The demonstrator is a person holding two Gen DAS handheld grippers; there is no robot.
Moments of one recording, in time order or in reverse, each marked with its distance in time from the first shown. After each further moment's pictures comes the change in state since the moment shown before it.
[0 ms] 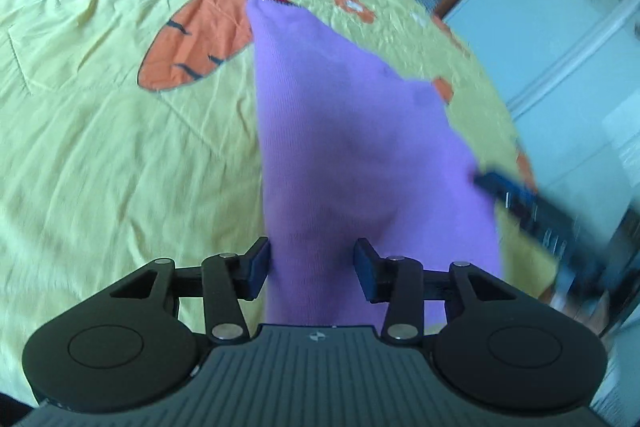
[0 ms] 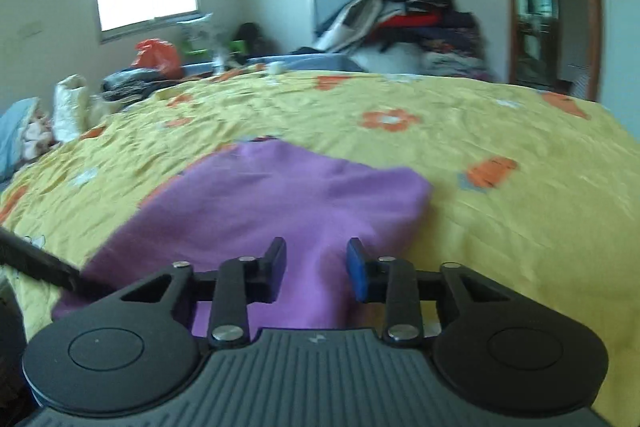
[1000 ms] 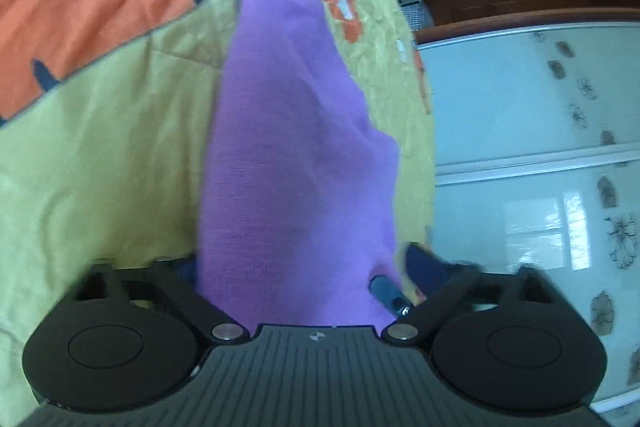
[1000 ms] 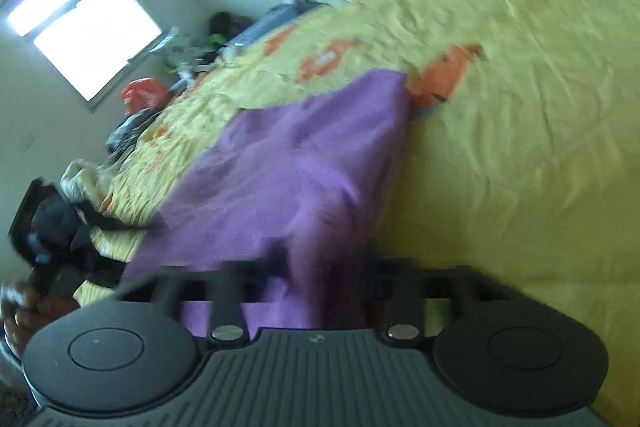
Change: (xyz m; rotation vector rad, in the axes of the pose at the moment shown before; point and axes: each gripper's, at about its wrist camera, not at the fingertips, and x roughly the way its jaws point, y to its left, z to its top) left arm 0.119 0.015 0.116 -0.374 0.191 -0.334; right arm 0.056 -0.144 -0.002 0.502 0.184 0.204
